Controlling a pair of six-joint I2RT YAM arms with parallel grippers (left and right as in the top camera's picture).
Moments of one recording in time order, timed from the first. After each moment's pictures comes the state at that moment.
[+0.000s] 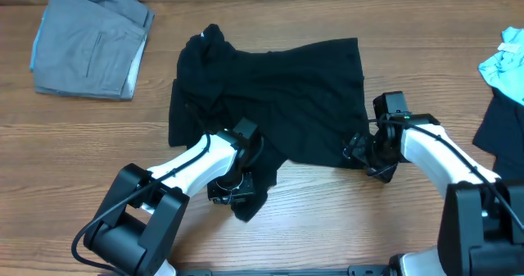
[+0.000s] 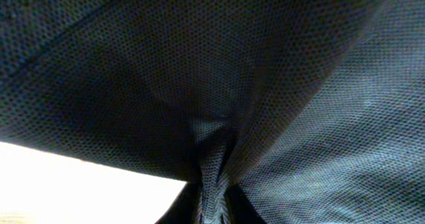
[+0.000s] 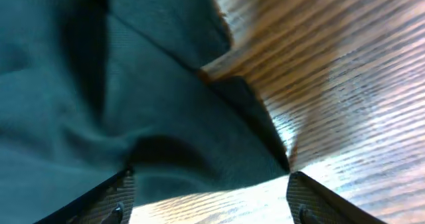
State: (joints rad) left arm -0.56 1.78 0.96 -0.94 0.15 -0.68; right arm 0.08 1.66 0.90 -0.77 -0.18 0.67
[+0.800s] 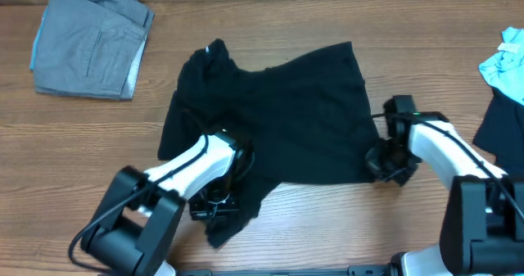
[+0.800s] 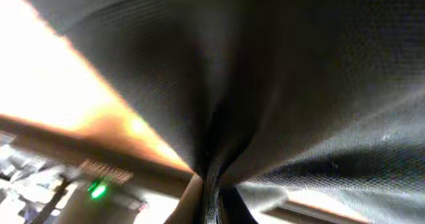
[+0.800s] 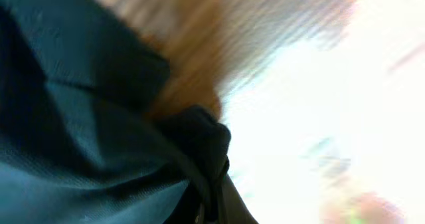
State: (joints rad) left arm -0.55 1.76 0.95 -1.28 0.07 -0.69; right arm 0.00 1.67 0.92 -0.93 -0.03 0.78
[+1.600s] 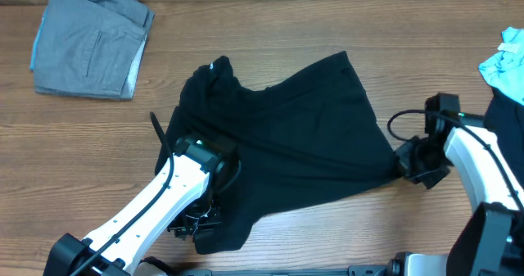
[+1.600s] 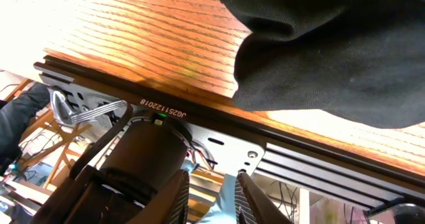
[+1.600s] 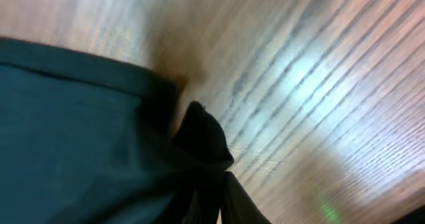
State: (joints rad) left arm -0.55 1.44 0.95 -1.53 0.01 -0.76; right arm -0.19 1.54 0.98 -1.06 -0.01 0.75
